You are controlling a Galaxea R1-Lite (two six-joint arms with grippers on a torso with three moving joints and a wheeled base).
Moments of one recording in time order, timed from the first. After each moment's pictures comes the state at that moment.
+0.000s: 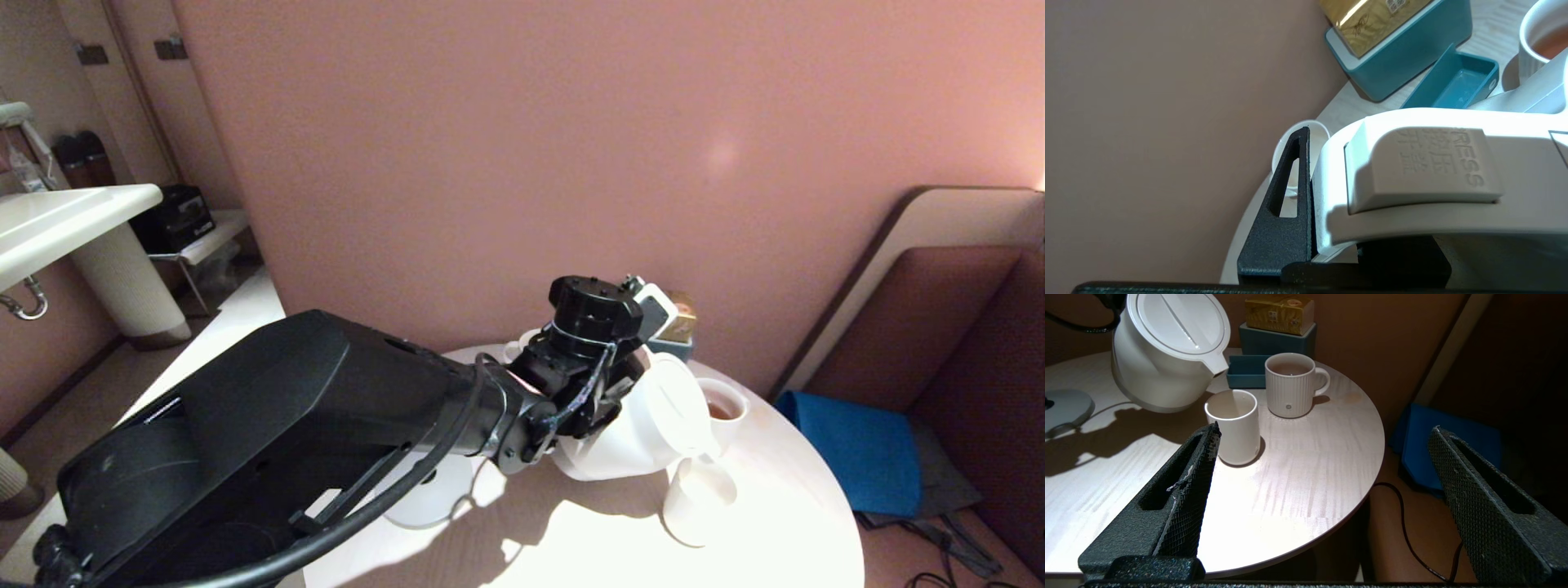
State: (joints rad) left arm -0.86 2.30 -1.63 -0.49 0.42 0.58; right arm 0.01 0.00 0.00 0.00 0.00 0.00
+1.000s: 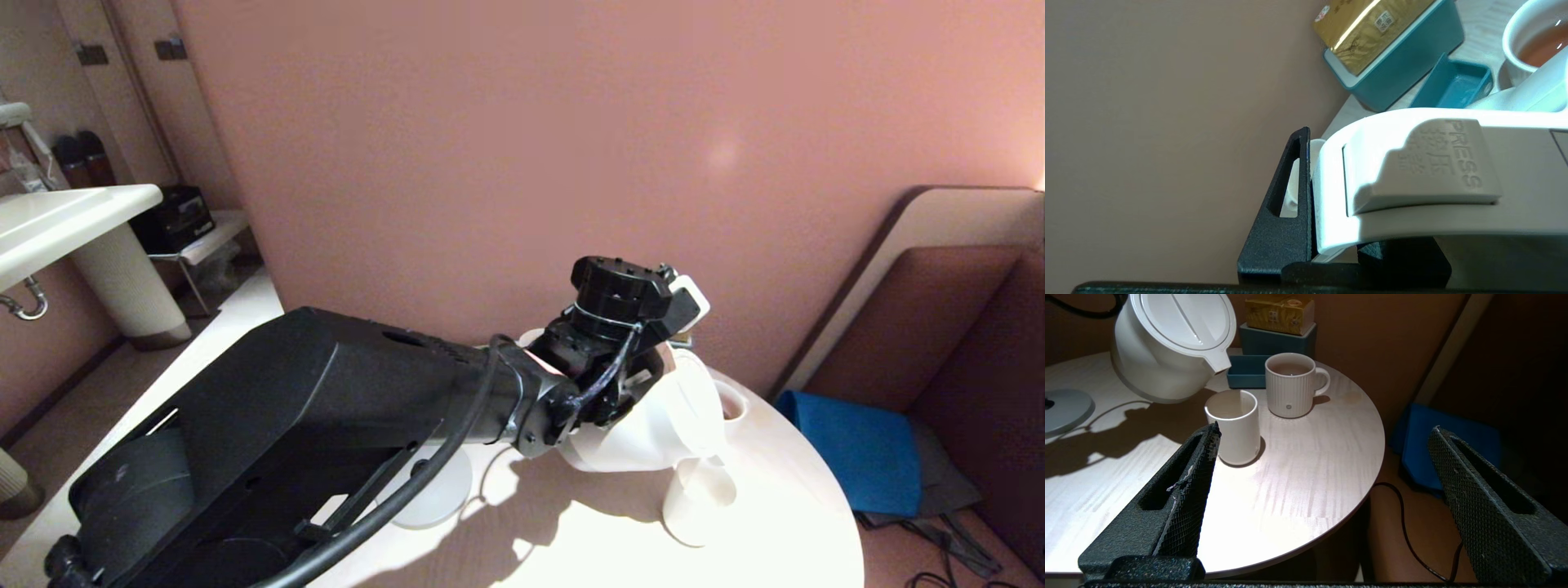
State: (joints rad) left arm -0.89 2.31 -1.77 -0.36 0.43 0.68; right arm 0.01 0.00 0.00 0.00 0.00 0.00
